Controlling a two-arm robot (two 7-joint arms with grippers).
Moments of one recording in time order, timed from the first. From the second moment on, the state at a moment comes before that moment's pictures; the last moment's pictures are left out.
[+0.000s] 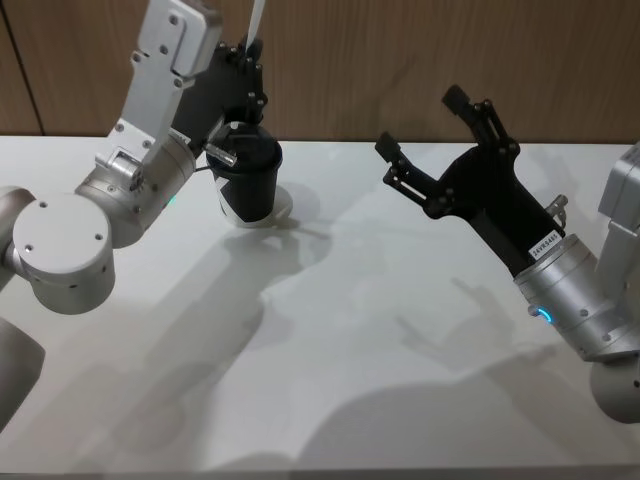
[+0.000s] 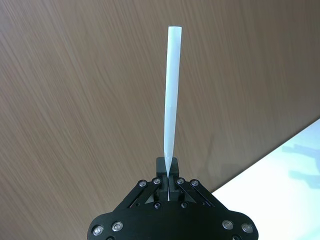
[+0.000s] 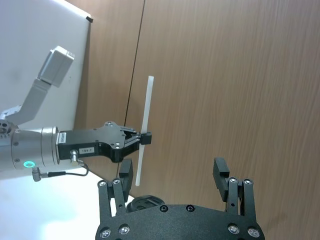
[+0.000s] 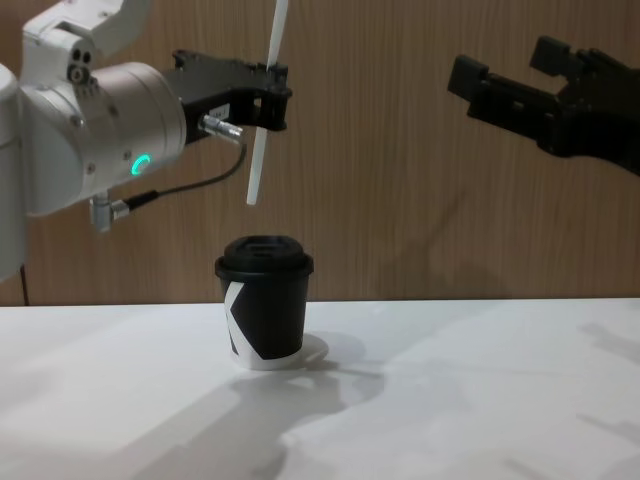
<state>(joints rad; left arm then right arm) -0.46 0.35 0.52 -1.59 -0.19 0.04 0.00 0.10 0.30 -0.23 -1.68 0.34 -0.30 0.49</state>
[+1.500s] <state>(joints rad) -0.49 0.26 0.52 -1.43 -0.16 0.05 -0.03 0.10 0.30 -0.23 -1.68 0.34 -0.30 0.49</state>
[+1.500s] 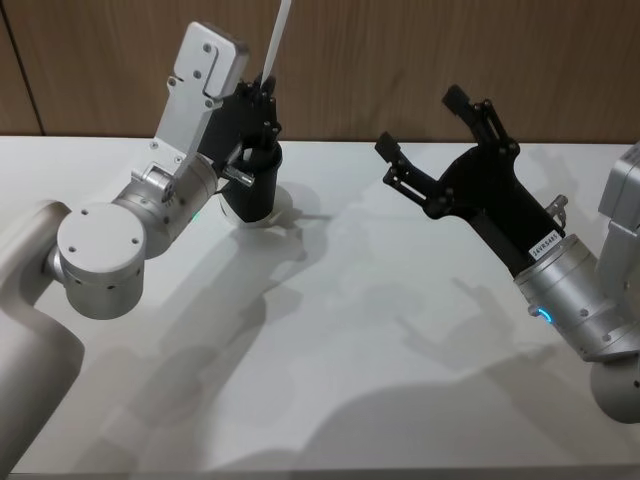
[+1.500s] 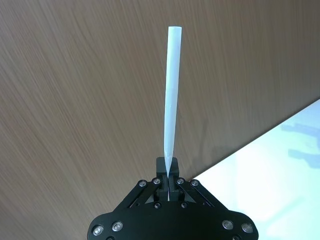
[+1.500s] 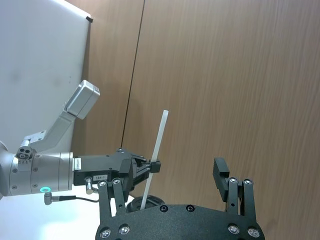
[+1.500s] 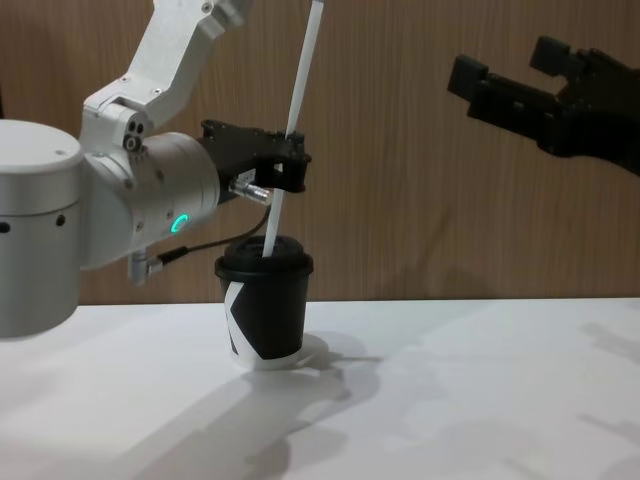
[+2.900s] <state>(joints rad) -0.48 0.24 0.51 -1.41 -0.13 0.03 -0.03 0.10 0.30 -0.23 -1.68 0.34 -0.30 0.49</state>
